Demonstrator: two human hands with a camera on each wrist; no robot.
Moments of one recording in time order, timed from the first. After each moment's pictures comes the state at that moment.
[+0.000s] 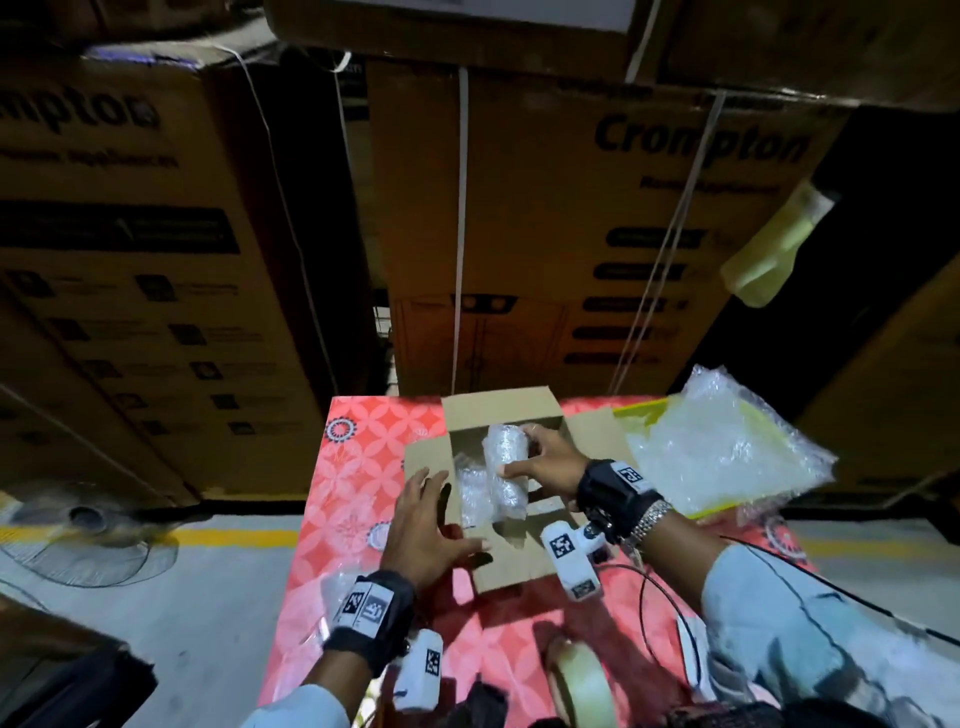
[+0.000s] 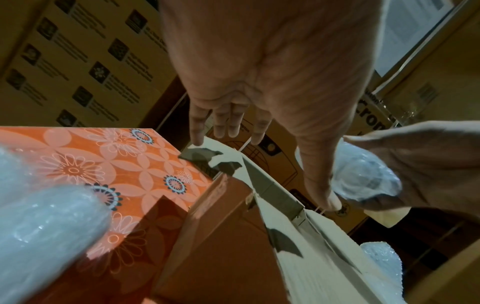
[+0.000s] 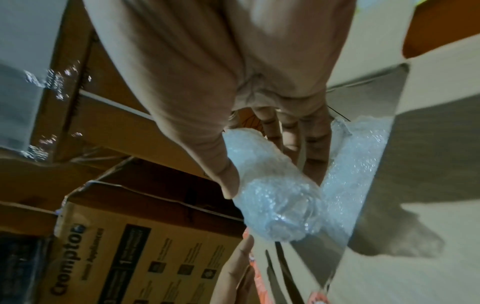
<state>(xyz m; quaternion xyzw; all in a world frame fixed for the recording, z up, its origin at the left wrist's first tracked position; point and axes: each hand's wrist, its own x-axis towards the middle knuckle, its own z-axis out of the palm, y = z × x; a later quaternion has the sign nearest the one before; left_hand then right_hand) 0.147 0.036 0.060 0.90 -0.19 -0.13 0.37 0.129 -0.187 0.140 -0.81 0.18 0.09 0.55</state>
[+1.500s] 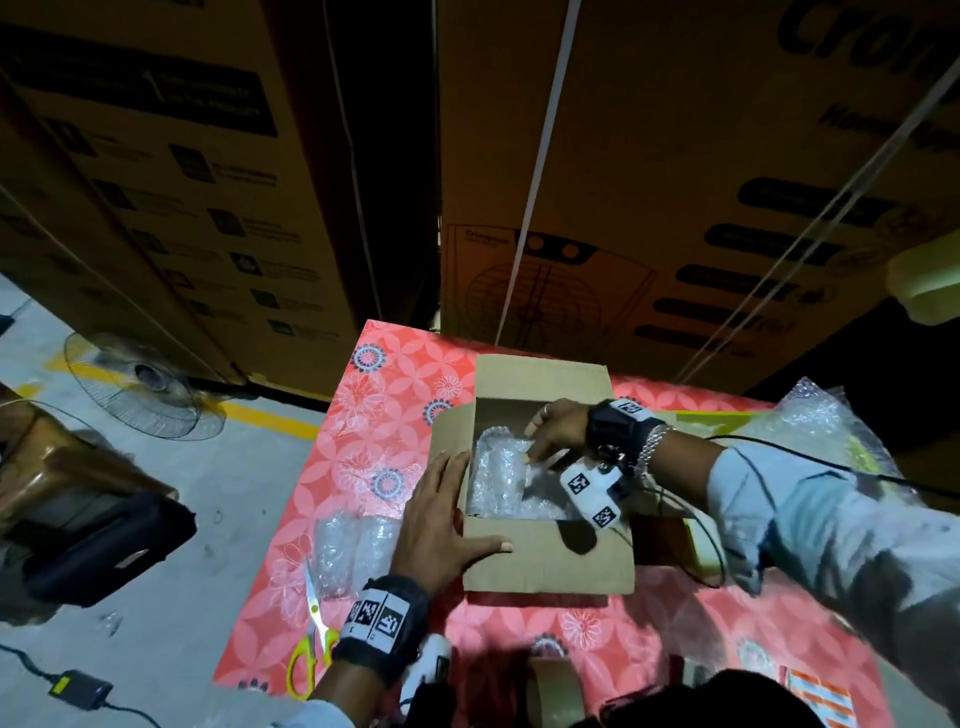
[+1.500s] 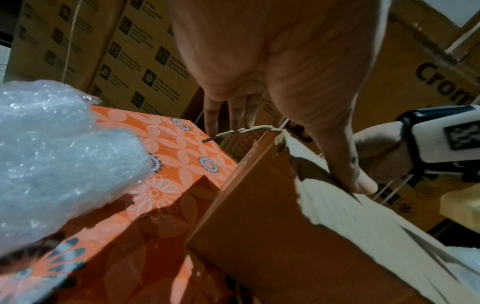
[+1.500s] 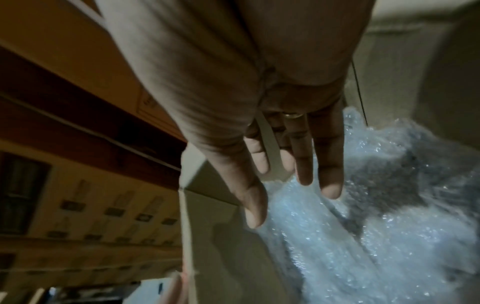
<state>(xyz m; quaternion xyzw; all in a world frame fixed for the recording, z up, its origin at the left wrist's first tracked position) 0.133 0.003 0.024 0.89 -0.11 -0.10 0.43 0.243 -0.236 0.092 -0.82 0.16 0.40 0.38</state>
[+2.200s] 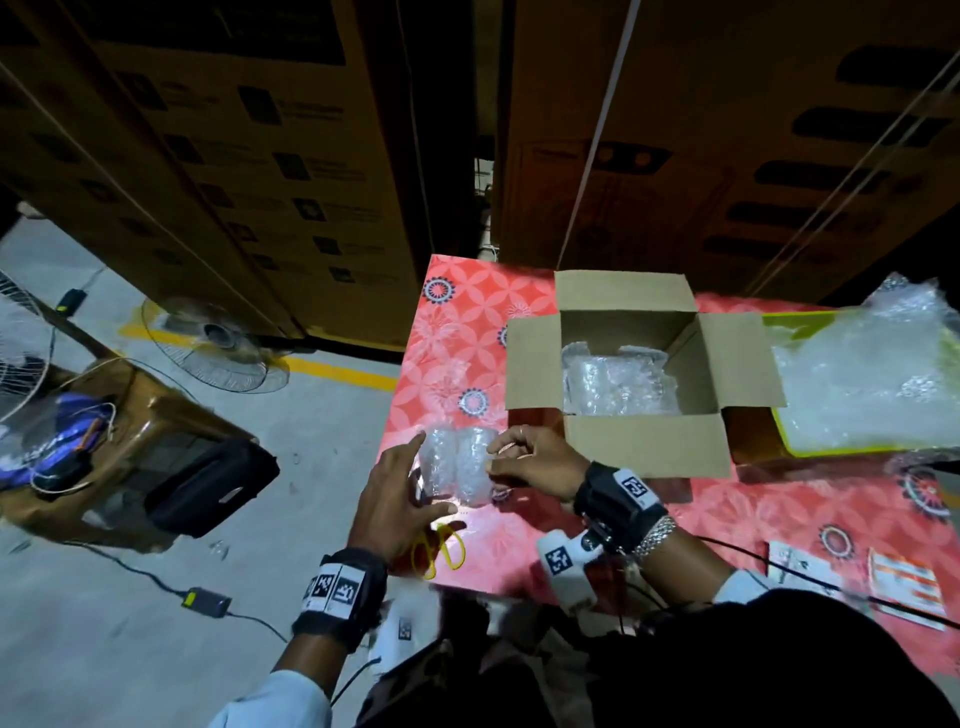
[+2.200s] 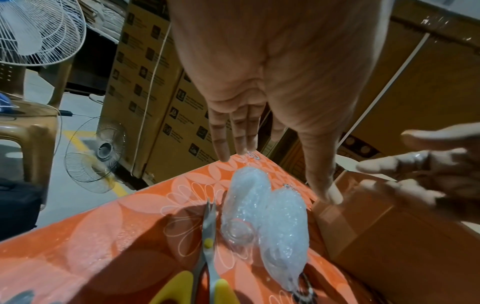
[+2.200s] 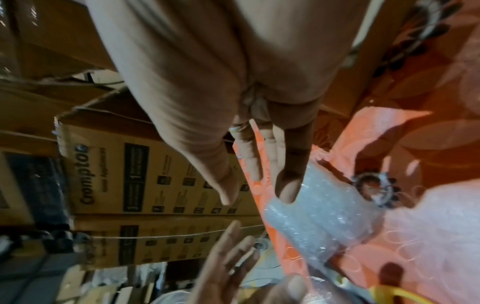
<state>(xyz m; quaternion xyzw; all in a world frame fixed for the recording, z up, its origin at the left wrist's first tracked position) 0.082 0.198 0.006 0.92 -0.05 -0.13 0.38 0.095 -0.047 0.033 -0.72 0.15 0.28 0.62</state>
